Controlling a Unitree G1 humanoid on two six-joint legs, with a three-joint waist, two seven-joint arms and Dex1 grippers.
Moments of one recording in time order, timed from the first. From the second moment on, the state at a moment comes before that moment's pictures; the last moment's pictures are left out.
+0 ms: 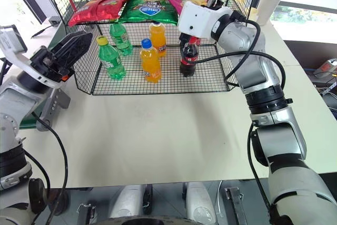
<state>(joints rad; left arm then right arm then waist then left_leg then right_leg) -0.44 0.61 0.45 -0.29 -1.20 0.73 -0.48 -1.04 -0.56 0.20 0.26 -0.35 -0.10 0.49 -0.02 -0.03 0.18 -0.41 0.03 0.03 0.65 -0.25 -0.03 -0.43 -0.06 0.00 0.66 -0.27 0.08</state>
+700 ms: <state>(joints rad) -0.41 0.61 0.45 -0.29 -1.17 0.72 -0.47 -0.99 -0.53 0.15 0.29 -0.11 -0.26 0.60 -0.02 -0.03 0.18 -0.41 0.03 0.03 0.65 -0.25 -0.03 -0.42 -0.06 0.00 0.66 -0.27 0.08</state>
